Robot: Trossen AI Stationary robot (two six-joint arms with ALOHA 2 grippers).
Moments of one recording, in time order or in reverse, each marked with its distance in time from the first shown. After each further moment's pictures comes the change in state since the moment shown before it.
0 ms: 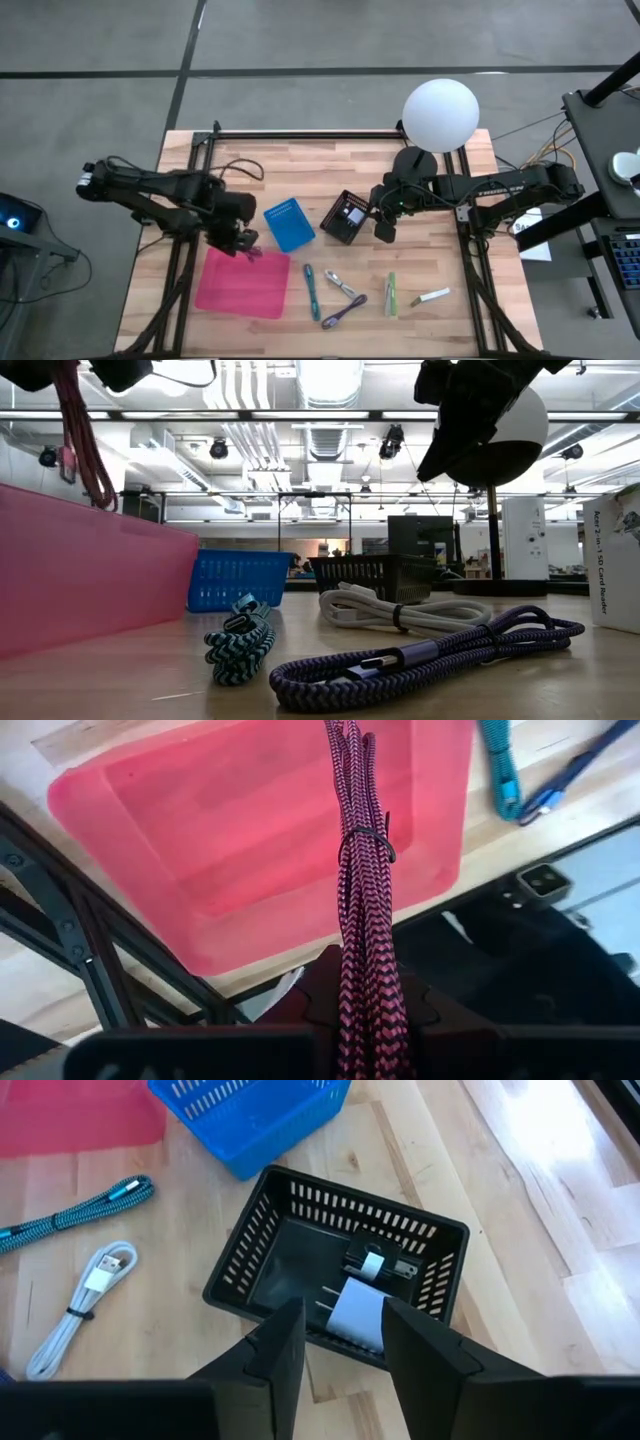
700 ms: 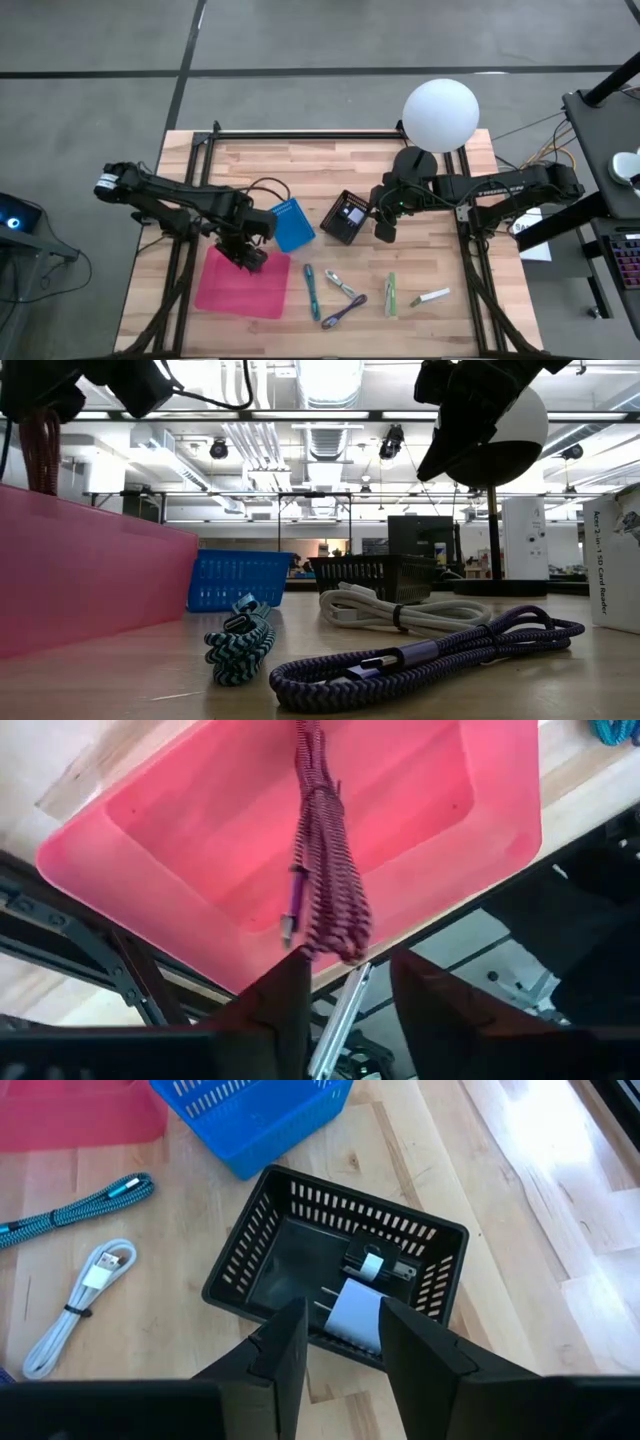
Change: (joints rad) left arm -0.034 0.194 -0.003 0.000 0.040 0.291; right arm 0.000 0.000 0.000 0.000 0.000 -0.016
